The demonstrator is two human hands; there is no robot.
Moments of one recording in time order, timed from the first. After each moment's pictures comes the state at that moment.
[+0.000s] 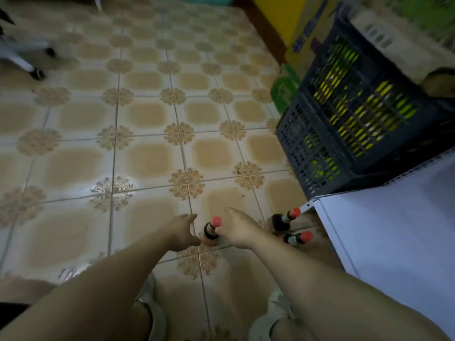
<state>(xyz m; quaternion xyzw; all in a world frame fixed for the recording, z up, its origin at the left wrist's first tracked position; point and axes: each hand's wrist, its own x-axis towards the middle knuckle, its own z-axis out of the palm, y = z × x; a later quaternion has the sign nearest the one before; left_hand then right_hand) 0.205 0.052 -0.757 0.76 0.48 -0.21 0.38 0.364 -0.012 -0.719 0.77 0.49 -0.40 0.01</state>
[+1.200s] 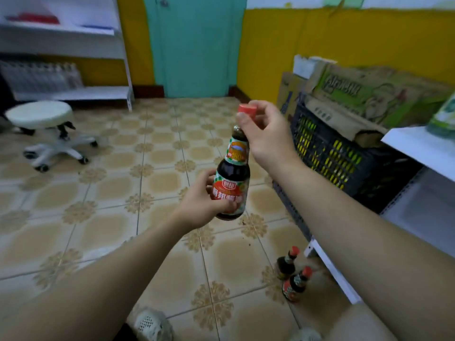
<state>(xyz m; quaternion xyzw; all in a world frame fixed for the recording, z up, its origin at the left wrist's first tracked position) 0.199 0.016 -0.531 0.68 0.36 0.30 0.56 0.340 -0.011 -0.428 0.59 0.52 -0.19 -0.59</state>
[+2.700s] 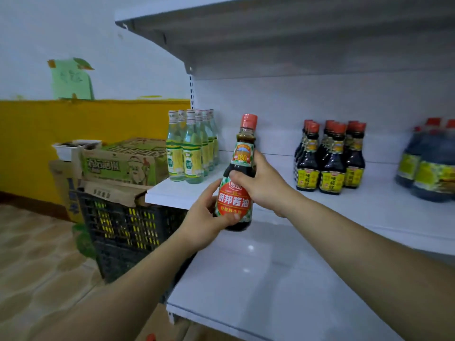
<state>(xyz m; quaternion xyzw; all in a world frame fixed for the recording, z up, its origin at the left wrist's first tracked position) 0.488 -0.193 -0.386 0.76 -0.10 0.13 0.63 0.542 -0.335 -0.326 0.79 0.24 0.05 -0.56</state>
